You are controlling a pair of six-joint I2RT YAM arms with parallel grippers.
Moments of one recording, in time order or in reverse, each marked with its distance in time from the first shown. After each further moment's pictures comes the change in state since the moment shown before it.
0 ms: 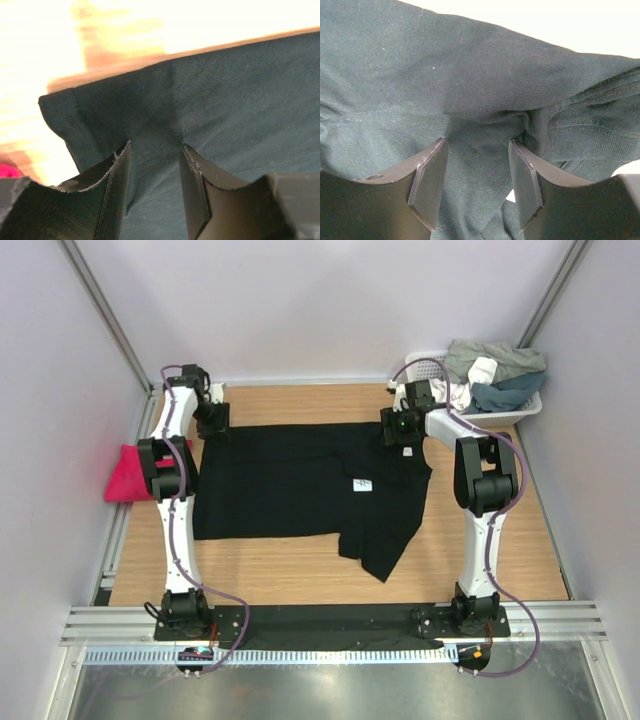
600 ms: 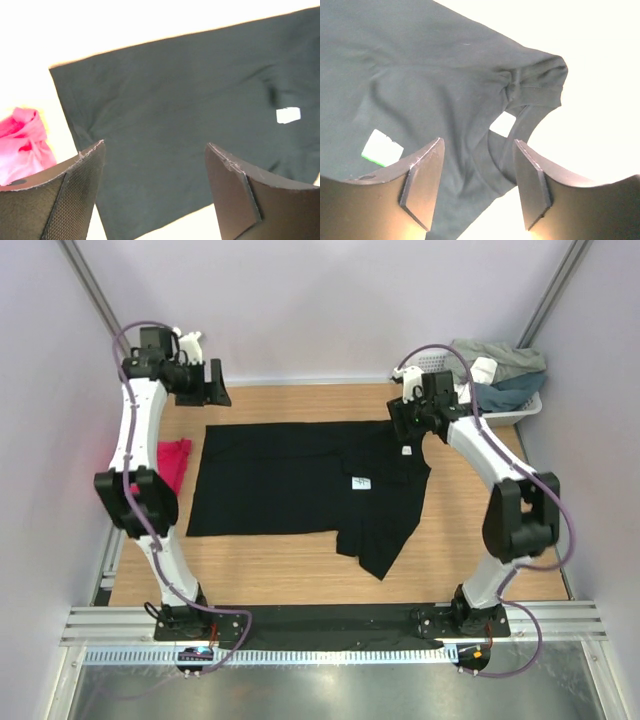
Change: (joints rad) left arm 0.000 -0.483 -0.207 0.062 0.155 -0.027; right arm 0.024 -0.360 -0.148 -0.059 0.073 -0.170
